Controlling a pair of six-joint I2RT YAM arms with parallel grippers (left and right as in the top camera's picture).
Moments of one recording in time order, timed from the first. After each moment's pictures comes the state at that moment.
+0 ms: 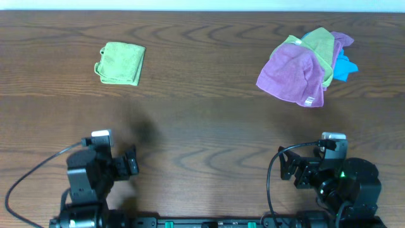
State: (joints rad) left arm 0.07 0.41 0.42 -0.75 0.11 -0.09; right arm 0.04 0.41 0.69 -0.93 -0.21 0.25
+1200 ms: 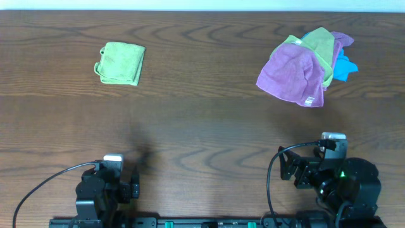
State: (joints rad) left arm -0.01 0.01 0.31 -1.00 0.00 0.09; right arm 0.04 0.41 0.69 -0.94 -0.21 0.25
